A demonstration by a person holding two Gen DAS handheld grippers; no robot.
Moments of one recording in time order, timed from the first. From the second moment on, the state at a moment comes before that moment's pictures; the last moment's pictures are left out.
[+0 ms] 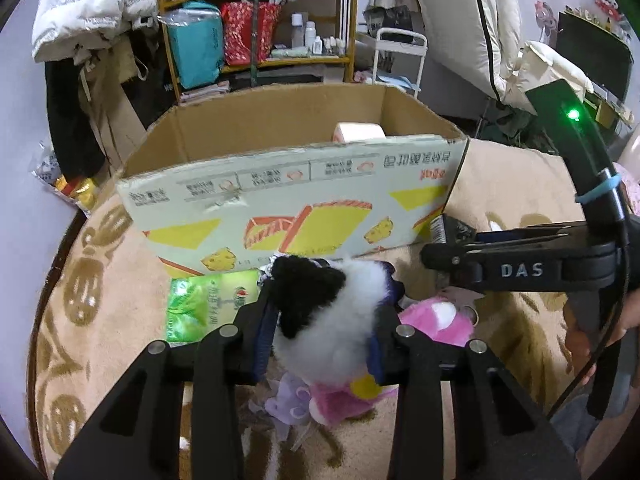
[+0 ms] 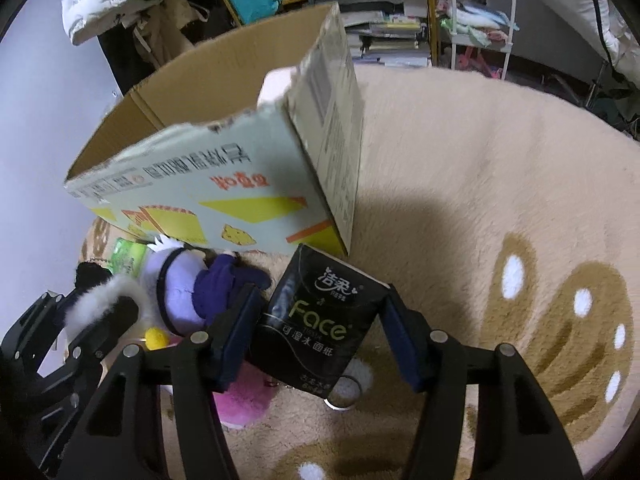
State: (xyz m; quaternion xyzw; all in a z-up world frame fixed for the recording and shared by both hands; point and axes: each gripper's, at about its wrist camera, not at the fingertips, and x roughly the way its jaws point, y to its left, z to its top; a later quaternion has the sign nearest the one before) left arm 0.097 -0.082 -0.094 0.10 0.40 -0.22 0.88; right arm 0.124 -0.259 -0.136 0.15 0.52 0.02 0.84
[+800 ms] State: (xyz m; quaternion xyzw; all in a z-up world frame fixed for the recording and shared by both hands) left arm 0.067 -0.030 0.002 0.05 0.26 -0.17 0.95; right arm 0.076 -0.237 -0.018 0.08 0.29 0.04 0.95
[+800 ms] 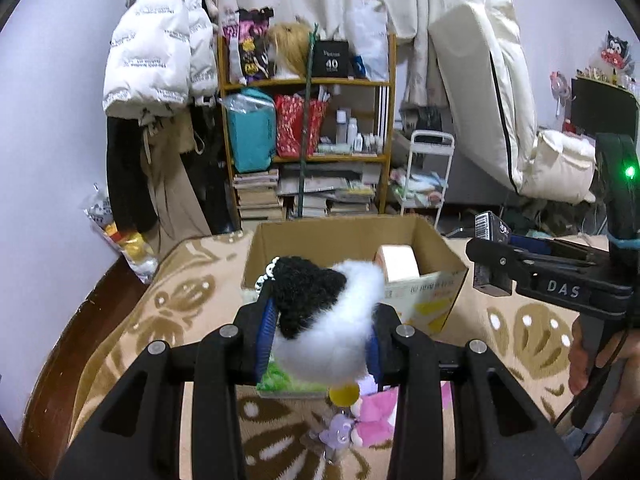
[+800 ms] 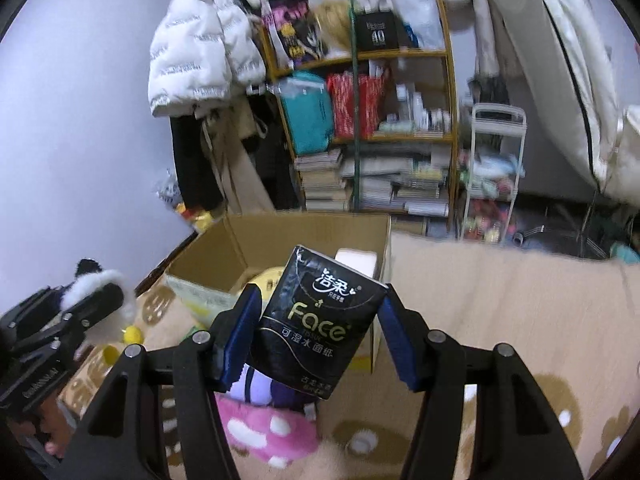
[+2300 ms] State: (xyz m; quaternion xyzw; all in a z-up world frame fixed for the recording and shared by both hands) left arm 0.168 -0.061 -0.019 0.05 0.27 -0.16 0.95; right arm 0.150 -0.258 -0.030 0.11 0.28 0.08 0.95
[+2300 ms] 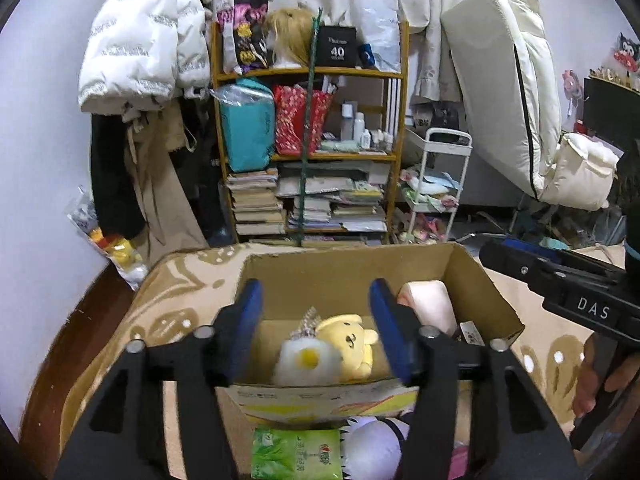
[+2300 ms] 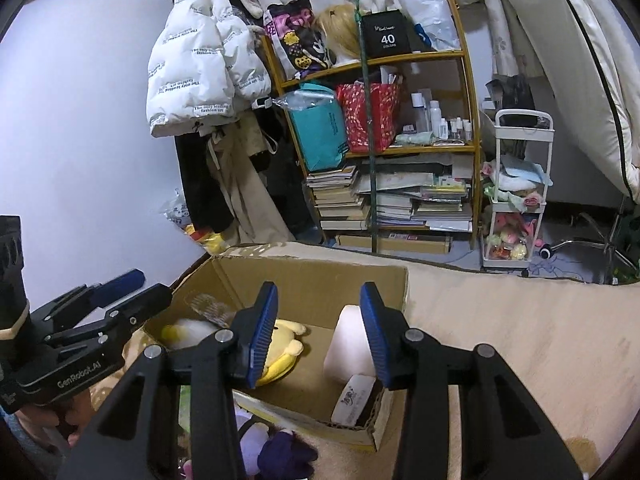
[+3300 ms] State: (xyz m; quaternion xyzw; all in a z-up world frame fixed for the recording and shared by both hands) left arm 0.075 -0.011 0.007 0.08 0.30 -0.11 0.94; right arm 0.076 -0.223 -0.001 0.05 0.30 0.09 0.95
